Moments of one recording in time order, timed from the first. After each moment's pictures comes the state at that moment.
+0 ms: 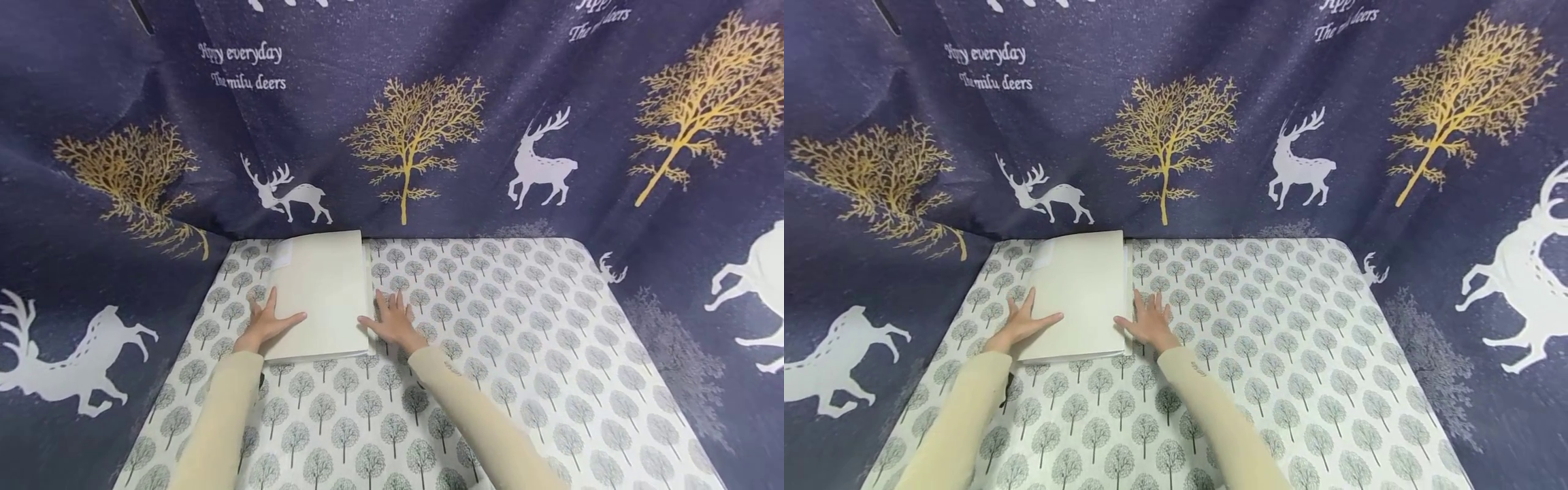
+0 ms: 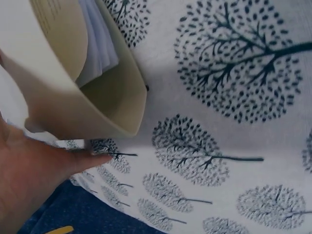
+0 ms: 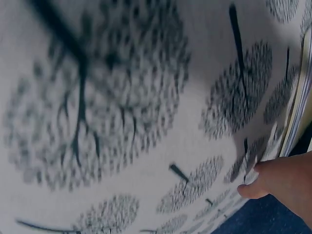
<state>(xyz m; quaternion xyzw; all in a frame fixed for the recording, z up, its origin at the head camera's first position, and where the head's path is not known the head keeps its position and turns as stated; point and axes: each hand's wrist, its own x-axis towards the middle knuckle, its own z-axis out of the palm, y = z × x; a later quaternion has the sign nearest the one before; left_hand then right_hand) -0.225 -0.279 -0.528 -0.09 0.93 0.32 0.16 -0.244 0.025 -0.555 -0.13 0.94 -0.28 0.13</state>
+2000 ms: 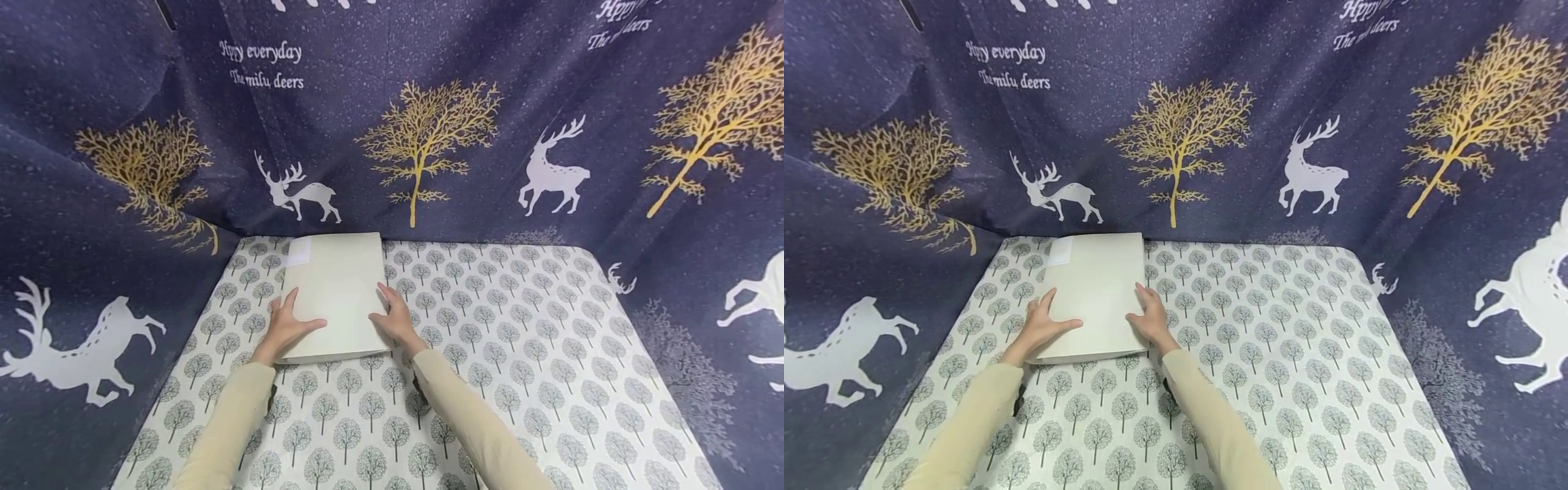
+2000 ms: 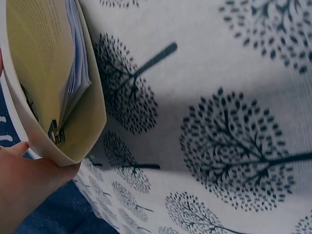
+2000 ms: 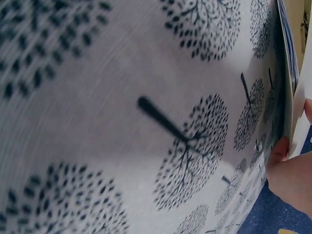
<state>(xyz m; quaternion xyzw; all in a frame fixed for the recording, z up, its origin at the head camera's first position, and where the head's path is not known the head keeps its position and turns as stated) -0.217 -0.253 -0.542 -0.09 0.92 0.39 0.07 -0.250 0.010 -0.559 -0.10 0.86 -0.51 0.03</state>
